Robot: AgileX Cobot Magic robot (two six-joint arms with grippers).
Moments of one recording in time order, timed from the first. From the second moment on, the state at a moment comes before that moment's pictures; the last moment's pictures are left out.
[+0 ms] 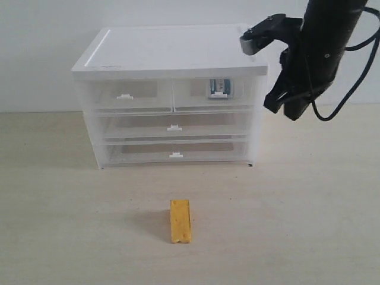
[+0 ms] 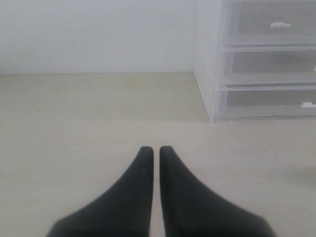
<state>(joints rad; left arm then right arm) -0.01 0.00 0.00 0.05 0.29 -0.05 0.36 1.82 -1.67 -0.04 1.21 -0.41</state>
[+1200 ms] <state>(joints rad) -0.01 0.00 0.00 0.05 0.29 -0.05 0.00 0.99 -0.93 -0.15 0.53 0.11</state>
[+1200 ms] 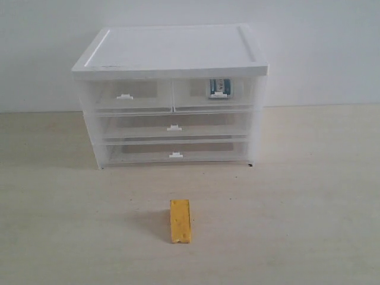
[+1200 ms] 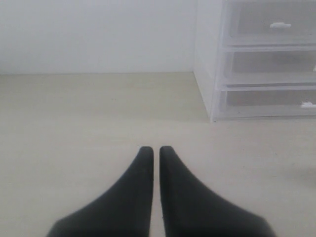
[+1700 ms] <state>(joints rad) -0.01 0.00 0.00 0.05 0.29 -0.05 0.00 0.61 -0.73 -0.12 0.54 0.07</state>
